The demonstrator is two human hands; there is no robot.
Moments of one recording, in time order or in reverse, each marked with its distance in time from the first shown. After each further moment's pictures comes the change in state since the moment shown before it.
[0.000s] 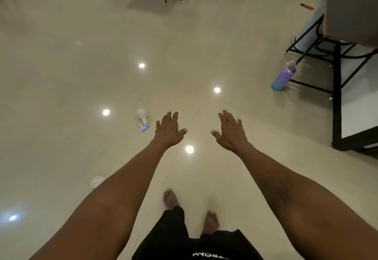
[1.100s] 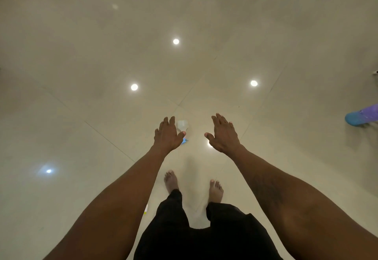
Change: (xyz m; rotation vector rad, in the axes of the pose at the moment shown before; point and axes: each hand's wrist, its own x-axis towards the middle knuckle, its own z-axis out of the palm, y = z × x) left_hand 0.259 -0.292 -0.146 -0.157 -0.043 -0.345; right_hand 0.371 -0.288 0.067 0.067 -0.235 -0.181
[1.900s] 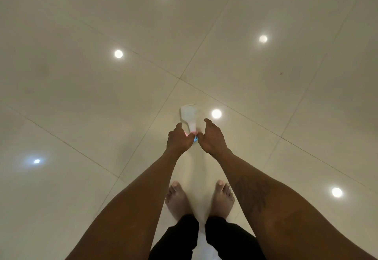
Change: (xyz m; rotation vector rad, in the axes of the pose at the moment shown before) left_hand 0.368 -0.175 0.304 -0.304 -0.219 -0.241; right_hand 0.323 0.069 0.399 0.372 -0.140 0.339
